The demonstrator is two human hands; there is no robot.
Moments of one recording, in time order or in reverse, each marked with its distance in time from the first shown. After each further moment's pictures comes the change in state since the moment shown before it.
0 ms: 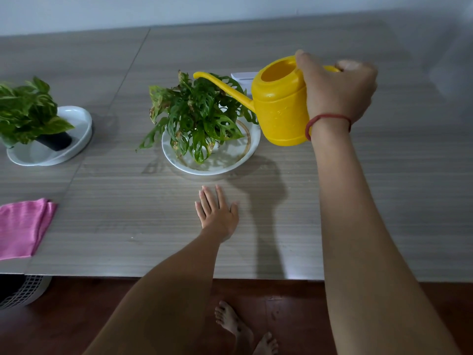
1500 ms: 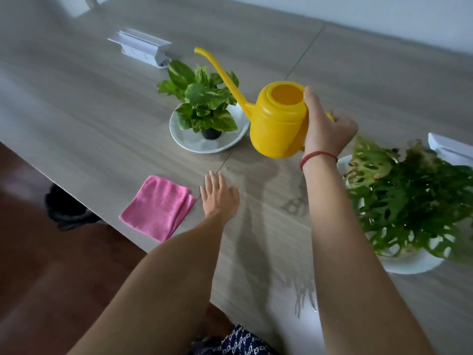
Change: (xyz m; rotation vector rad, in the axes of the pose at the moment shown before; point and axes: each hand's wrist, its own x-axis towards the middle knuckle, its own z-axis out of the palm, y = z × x) left_hand 0.120 -0.299 -0.167 -0.306 0.244 -0.427; right_hand -0.212 -0.102 0.342 0.382 -0.545 0.226
